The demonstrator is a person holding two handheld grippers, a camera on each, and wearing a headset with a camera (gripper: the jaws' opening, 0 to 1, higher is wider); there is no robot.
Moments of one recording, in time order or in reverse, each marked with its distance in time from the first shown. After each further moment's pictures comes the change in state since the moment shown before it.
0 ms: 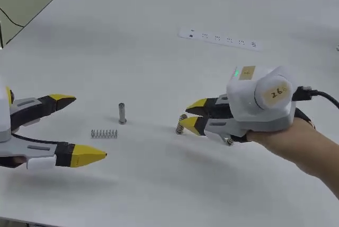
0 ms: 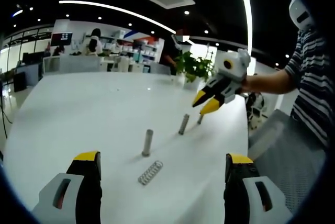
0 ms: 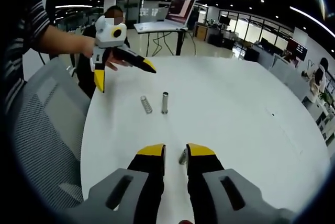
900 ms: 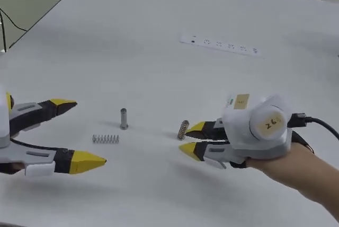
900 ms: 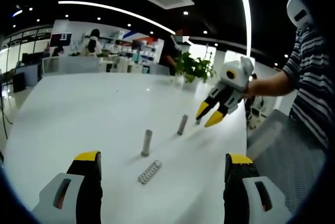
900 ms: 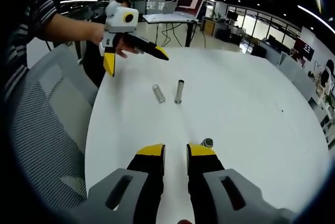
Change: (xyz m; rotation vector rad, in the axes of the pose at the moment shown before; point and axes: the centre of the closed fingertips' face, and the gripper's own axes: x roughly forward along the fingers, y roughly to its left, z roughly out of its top) left arm -0.004 0.001 0.001 0.004 -0.003 -0.006; right arm 0.011 0.024 -0.014 -0.038 0.057 0.052
